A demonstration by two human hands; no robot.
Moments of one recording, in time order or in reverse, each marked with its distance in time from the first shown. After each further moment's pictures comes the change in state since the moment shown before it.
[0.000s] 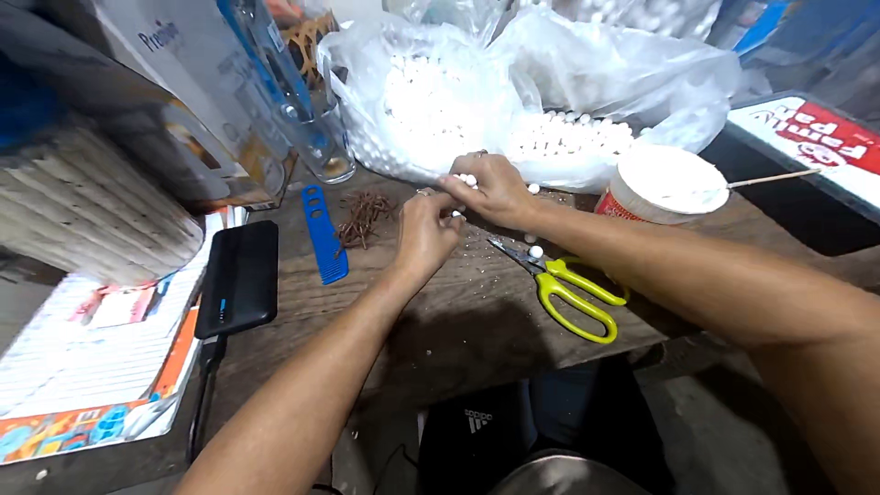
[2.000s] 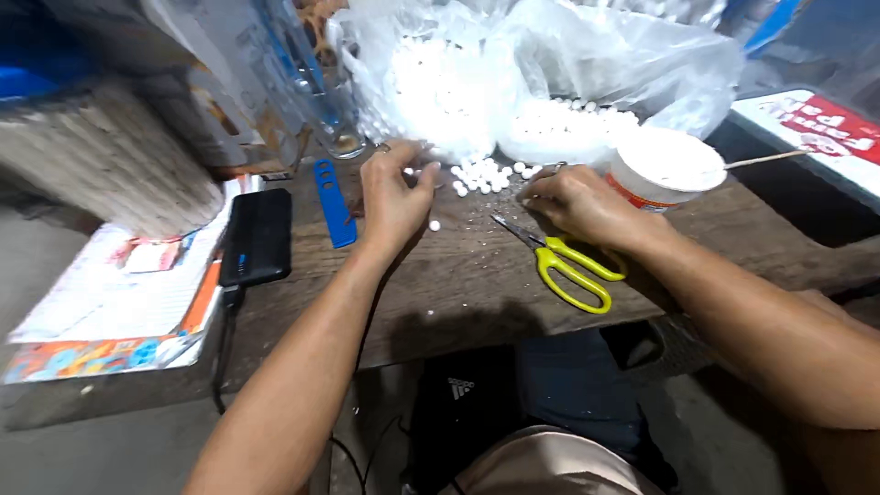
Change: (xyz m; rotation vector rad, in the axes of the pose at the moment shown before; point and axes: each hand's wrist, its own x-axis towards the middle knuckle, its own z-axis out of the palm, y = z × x) left_hand -0.013 0.002 -0.040 0.000 0.270 0.009; right_hand -0.083 -0.009 -0.065 -0.222 -0.242 0.039
